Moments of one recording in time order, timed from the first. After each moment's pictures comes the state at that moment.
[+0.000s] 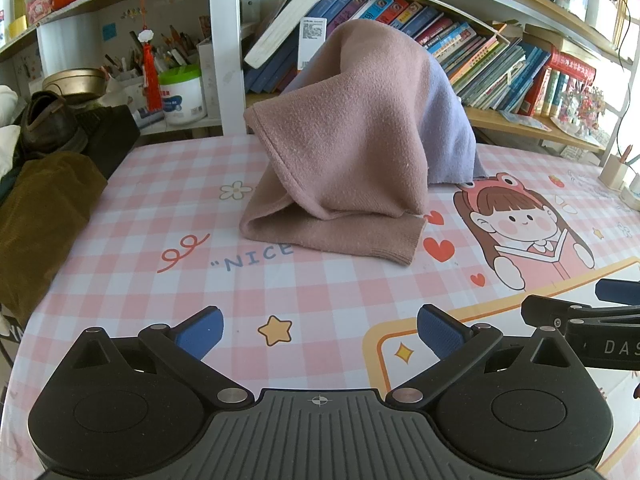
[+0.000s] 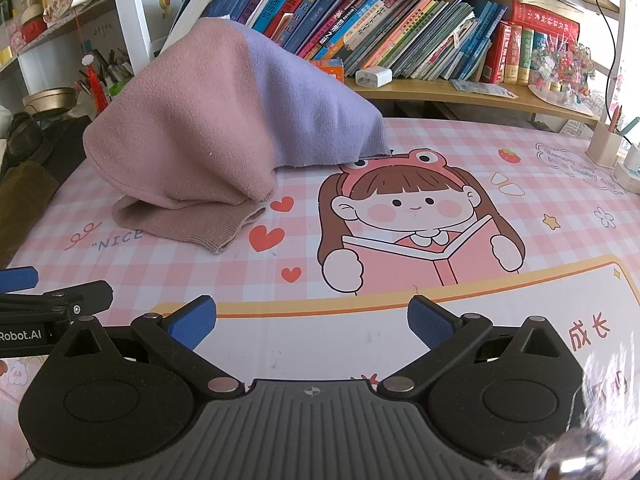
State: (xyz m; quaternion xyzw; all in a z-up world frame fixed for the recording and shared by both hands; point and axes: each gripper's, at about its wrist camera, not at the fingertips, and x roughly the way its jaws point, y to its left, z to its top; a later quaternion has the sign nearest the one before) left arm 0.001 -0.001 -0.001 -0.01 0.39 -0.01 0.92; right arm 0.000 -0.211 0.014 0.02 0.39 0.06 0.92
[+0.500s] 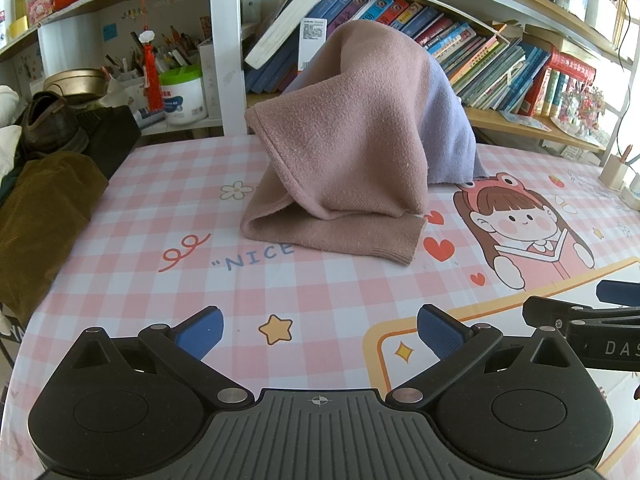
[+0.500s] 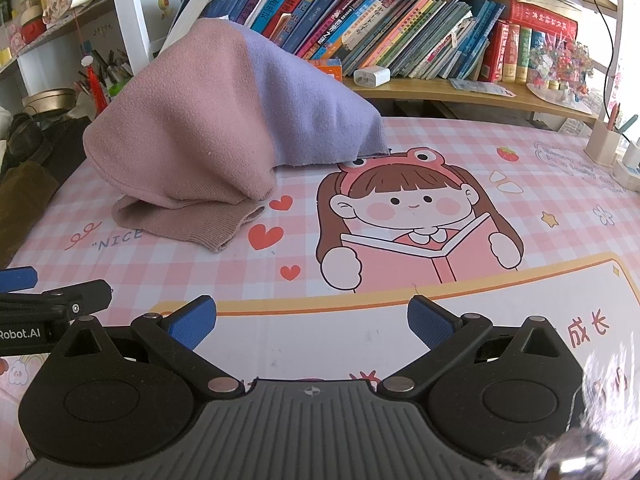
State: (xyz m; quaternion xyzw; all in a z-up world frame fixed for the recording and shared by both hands) left arm -0.001 -0.001 -0.001 -0.01 0.39 -0.01 0.92; right arm -0.002 -0.212 0.013 0.02 0.39 0.06 0.92
